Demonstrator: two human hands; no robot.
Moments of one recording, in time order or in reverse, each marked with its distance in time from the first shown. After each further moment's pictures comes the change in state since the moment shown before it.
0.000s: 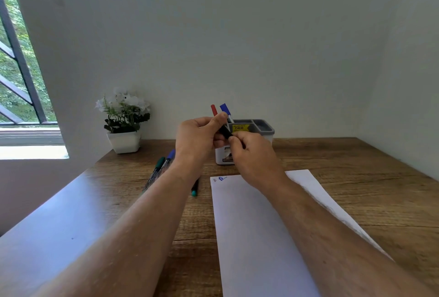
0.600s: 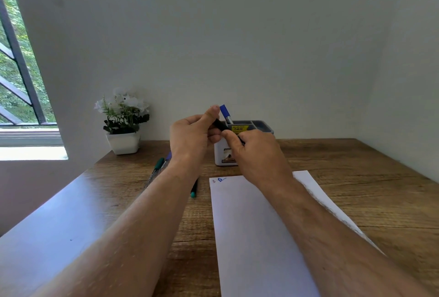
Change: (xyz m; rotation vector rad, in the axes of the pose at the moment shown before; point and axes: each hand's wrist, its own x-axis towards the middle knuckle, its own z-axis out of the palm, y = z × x) left_hand 0.004 0.002 -0.001 -0.168 0.113 -0.039; right_hand 0.004 -0.009 -0.008 -0.257 0.030 0.013
